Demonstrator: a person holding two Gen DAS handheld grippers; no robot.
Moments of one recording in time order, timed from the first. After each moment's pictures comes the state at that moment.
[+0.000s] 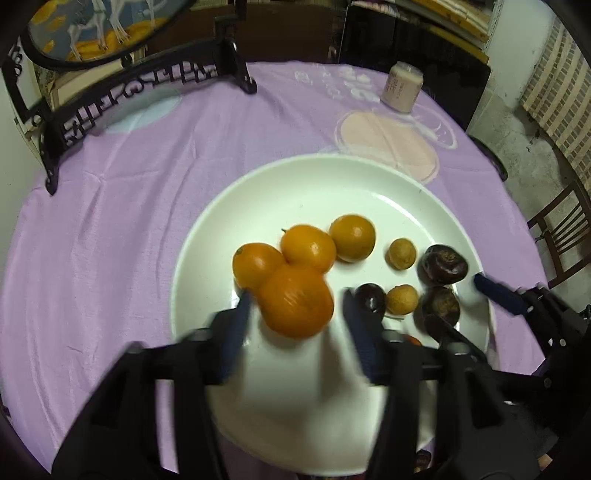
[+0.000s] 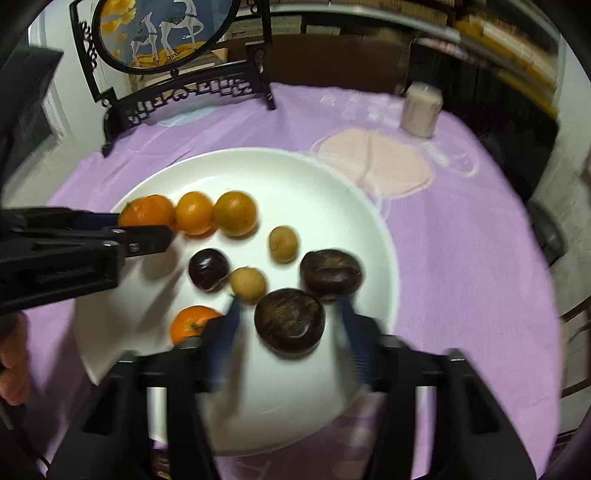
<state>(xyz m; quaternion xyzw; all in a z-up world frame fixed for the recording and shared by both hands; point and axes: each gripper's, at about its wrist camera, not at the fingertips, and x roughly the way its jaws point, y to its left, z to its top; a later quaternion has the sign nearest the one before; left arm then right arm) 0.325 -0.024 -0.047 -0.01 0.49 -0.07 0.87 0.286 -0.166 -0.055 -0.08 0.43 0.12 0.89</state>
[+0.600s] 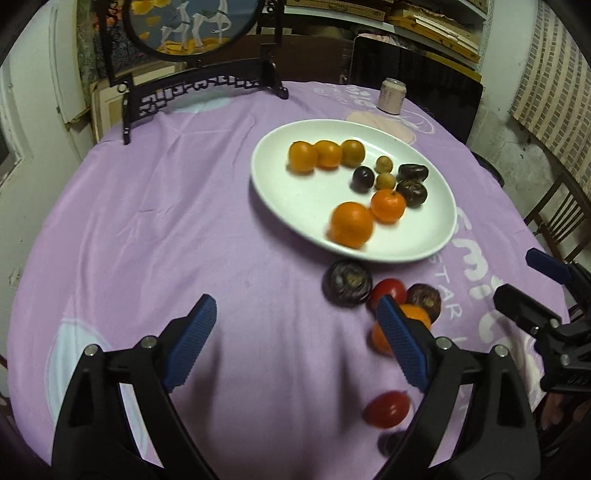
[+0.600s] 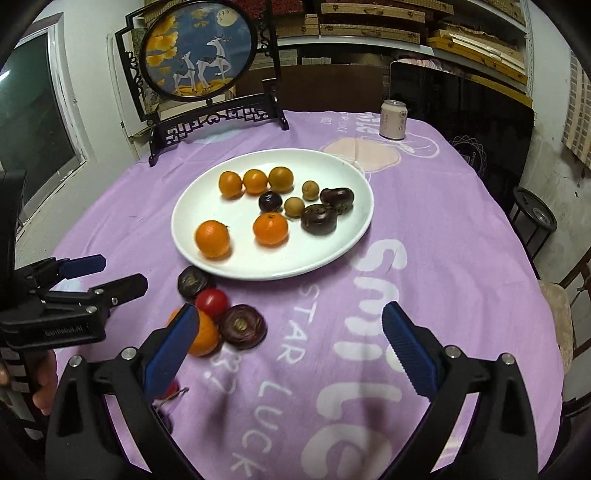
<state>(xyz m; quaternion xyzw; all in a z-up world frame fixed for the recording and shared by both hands) 0.139 0.012 -0.044 -0.02 0.44 -0.04 0.90 0.136 -0.187 -0.029 -0.01 0.40 0.14 0.91</state>
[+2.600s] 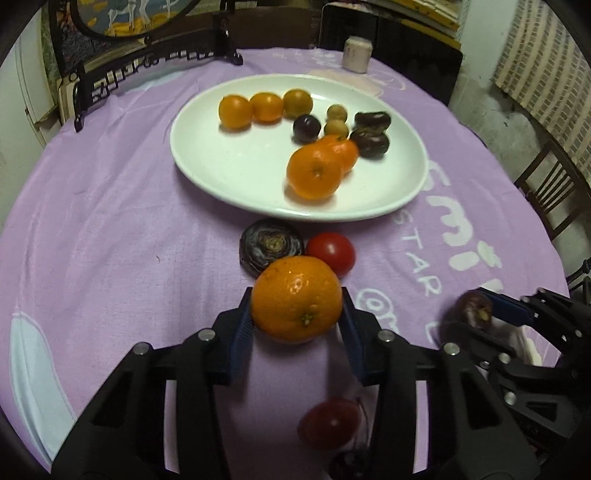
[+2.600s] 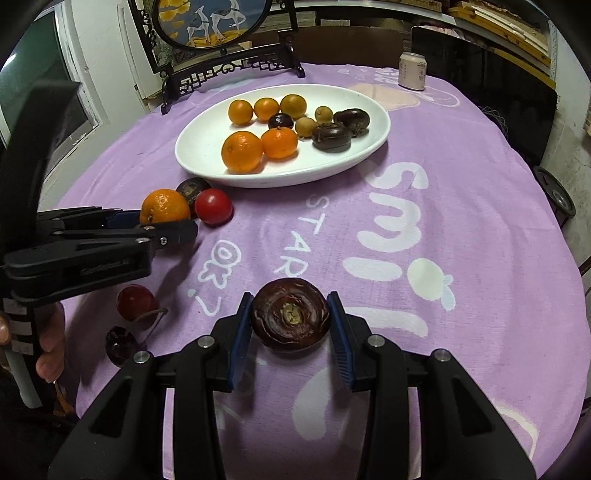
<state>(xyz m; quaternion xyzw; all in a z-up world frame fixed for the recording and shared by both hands) 0.149 -0.040 -0.081 0.00 0.48 -0.09 0.87 0.116 -0.198 -0.082 -0.02 0.46 0.18 0.87</state>
